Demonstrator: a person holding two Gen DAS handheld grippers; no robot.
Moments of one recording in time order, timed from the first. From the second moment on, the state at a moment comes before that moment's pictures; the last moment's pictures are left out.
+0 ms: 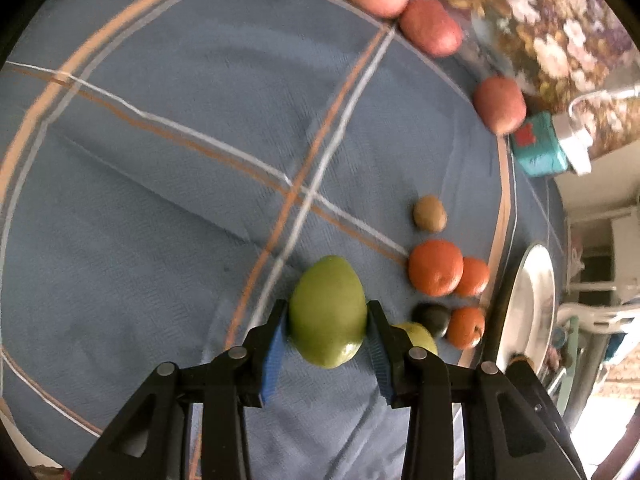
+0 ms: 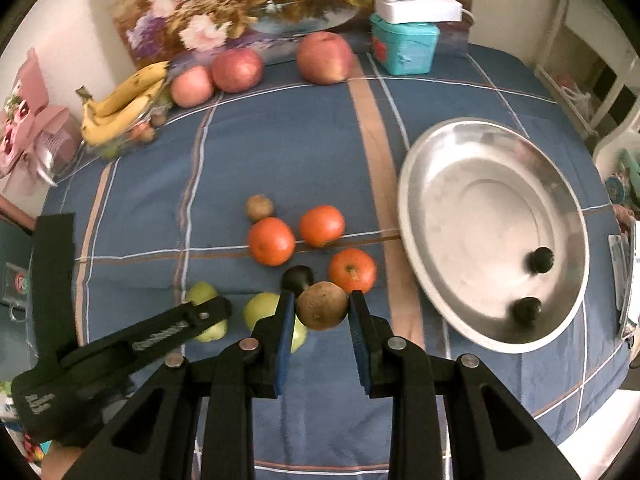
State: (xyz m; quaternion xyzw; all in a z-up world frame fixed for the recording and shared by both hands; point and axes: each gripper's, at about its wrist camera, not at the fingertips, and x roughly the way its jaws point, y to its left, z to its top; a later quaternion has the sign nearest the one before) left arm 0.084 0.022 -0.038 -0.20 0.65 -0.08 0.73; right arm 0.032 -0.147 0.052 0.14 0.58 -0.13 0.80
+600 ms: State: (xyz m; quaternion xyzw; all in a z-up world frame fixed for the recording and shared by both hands) left arm 0.070 -0.042 0.026 -0.14 0.57 -0.20 0.78; right arm -0.018 -0.293 0.052 0.24 0.53 -0.32 0.75
